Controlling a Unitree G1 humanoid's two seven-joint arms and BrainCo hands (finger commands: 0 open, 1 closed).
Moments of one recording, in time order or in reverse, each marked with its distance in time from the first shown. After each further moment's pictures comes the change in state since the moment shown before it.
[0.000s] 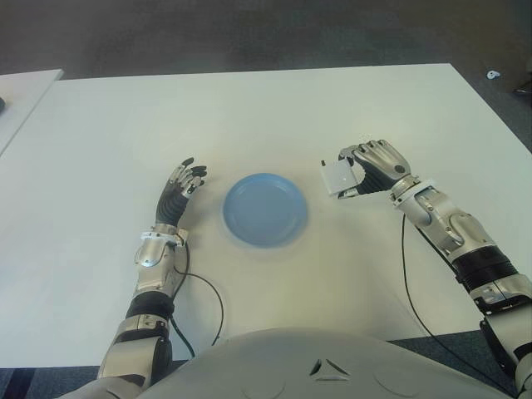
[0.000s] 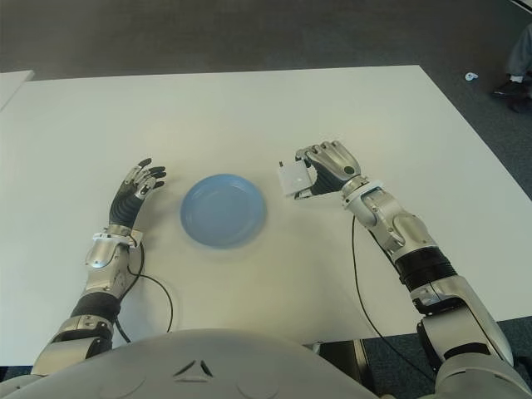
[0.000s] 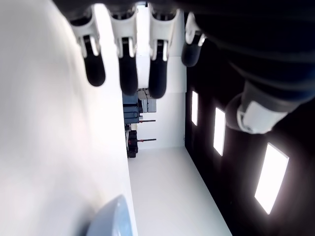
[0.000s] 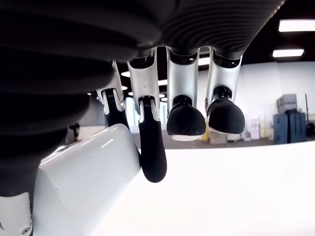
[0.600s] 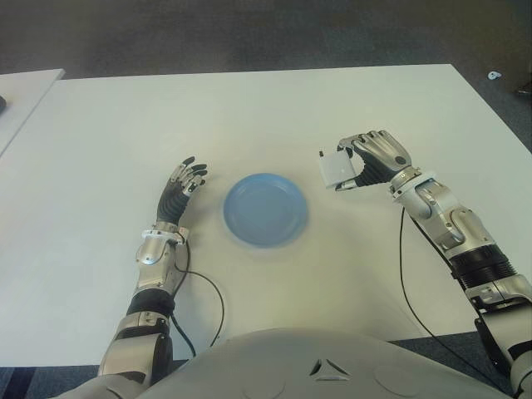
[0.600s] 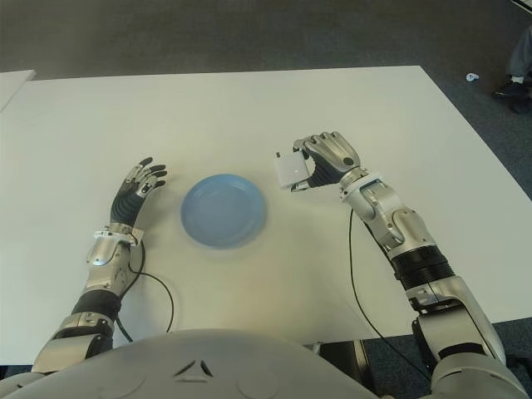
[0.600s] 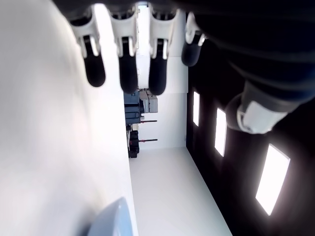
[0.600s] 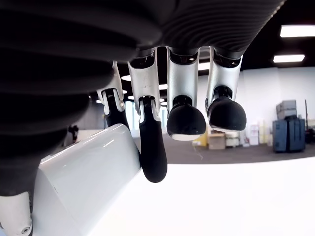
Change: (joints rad) left arm -0.019 0.000 0.000 0.016 0.001 0.015 0.000; right arm 0.001 0.040 -0.046 -0.068 0.002 0.022 0.070
